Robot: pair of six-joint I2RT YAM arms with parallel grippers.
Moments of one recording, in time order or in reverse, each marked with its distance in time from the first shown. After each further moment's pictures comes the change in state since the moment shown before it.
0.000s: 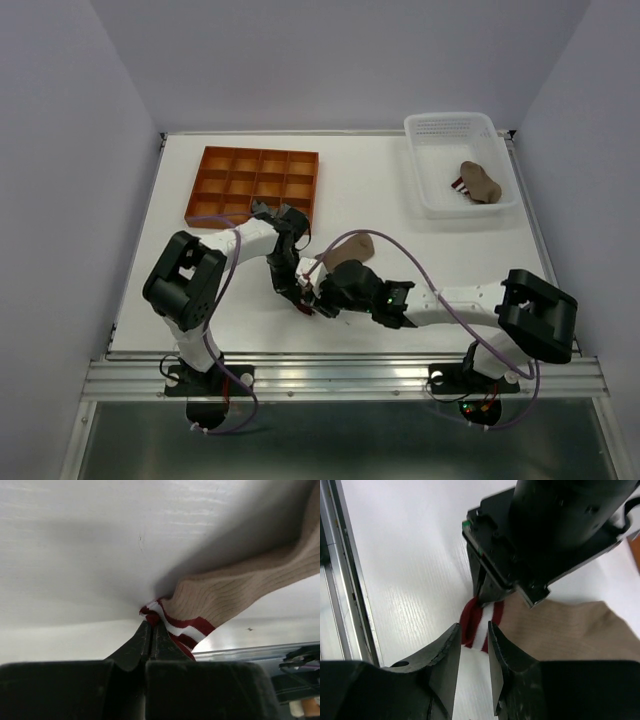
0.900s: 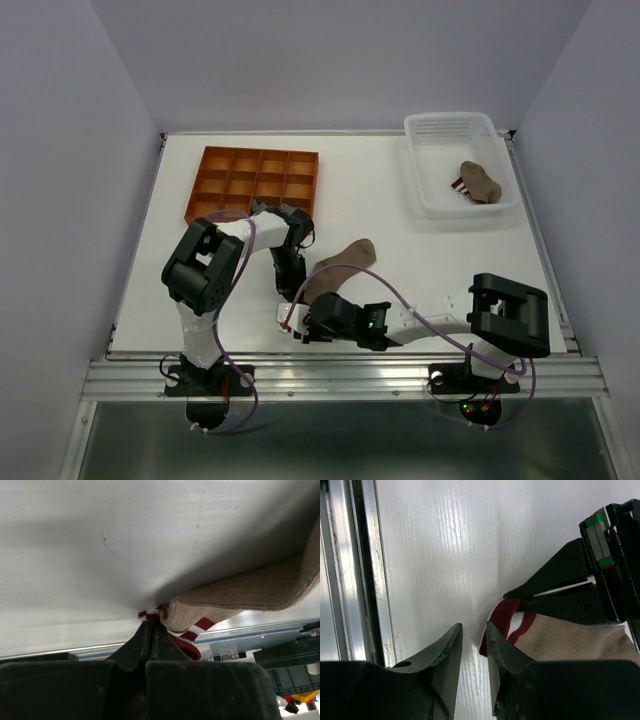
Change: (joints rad) left arm -0.008 0.164 0.104 -0.146 0.127 0.133; right arm 0.200 0.124 0.030 -0.051 0.159 -0.209
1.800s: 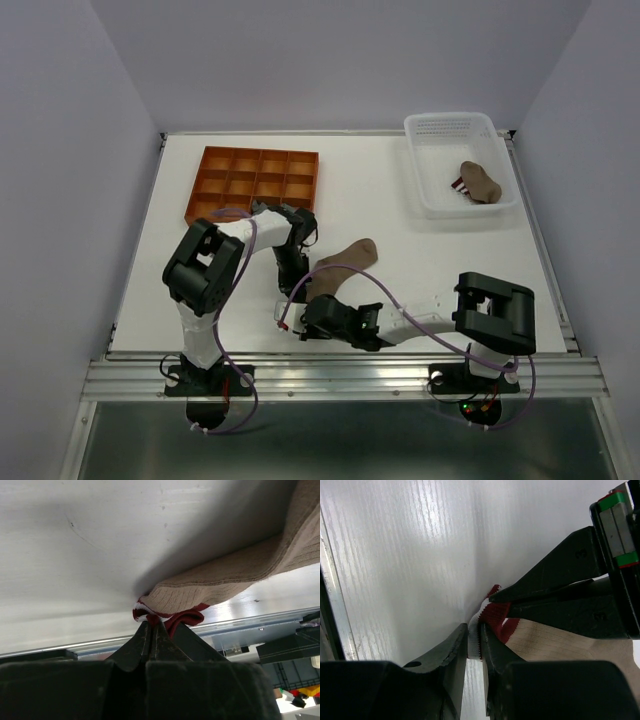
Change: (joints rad) left arm -0.016 0.000 0.030 -0.026 0.019 0.017; right arm 0.003 0.071 0.023 -0.007 0.125 -0.021
